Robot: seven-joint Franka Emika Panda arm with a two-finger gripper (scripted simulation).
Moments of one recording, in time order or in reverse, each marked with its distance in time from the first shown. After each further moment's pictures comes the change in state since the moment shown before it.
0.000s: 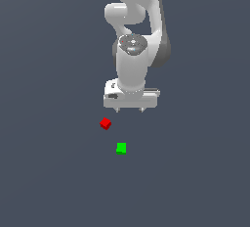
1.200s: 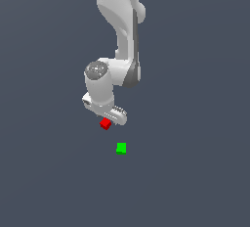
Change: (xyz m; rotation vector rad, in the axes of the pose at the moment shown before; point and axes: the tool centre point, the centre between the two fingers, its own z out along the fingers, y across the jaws) arm -0.010 0.106 0.087 0.000 0.008 0.482
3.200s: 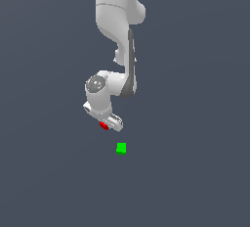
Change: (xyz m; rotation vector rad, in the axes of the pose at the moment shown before) arm 0.001 0.016 0.064 0.003 0.001 0.078
